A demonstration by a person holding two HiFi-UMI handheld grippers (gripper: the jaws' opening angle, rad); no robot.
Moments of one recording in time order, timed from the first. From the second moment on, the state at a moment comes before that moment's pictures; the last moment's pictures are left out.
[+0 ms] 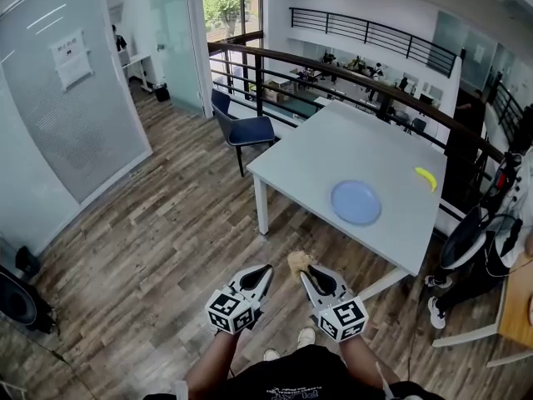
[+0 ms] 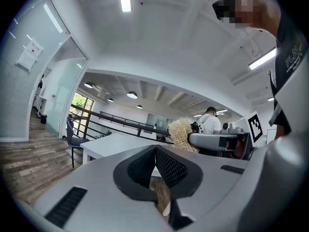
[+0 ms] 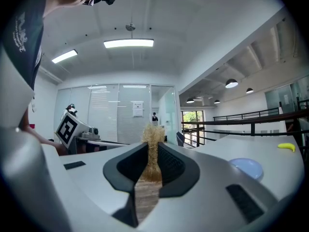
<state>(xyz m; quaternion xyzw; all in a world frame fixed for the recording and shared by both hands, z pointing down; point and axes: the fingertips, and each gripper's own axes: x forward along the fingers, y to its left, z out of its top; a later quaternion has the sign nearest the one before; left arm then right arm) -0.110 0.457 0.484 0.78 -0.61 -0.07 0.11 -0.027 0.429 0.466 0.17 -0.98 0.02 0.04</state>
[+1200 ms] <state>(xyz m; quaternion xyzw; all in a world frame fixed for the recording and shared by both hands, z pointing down) -0.070 0.243 0.487 0.82 -0.56 -0.05 0.11 0.011 0.227 0.469 0.23 -0.97 0.03 0.03</state>
